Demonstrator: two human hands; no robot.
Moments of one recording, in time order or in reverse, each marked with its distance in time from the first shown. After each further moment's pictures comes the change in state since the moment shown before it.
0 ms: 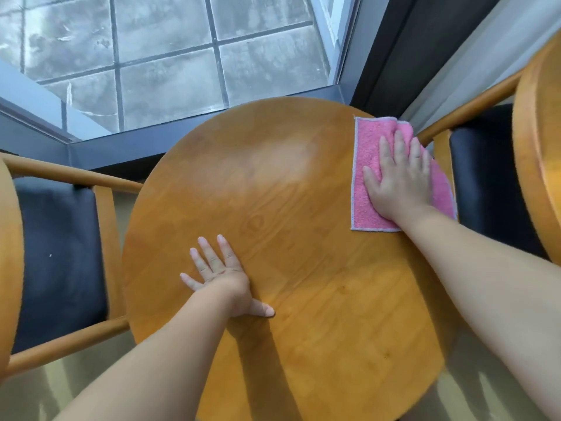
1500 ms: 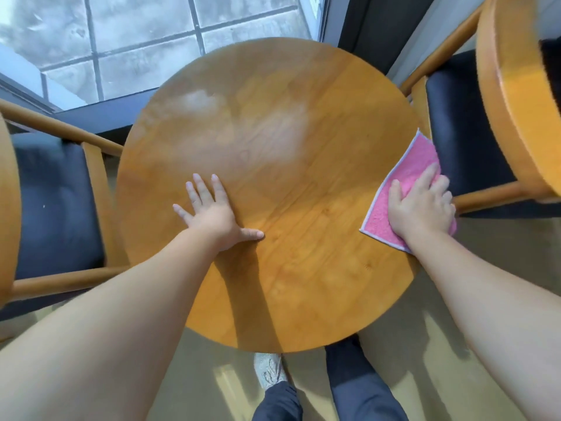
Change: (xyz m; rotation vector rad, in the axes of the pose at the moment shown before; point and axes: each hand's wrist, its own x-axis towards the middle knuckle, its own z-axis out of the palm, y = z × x) left_hand -0.007 -0.017 0.035 0.015 0.404 0.166; right_hand -0.171 0.042 0.029 0.057 0.008 0.456
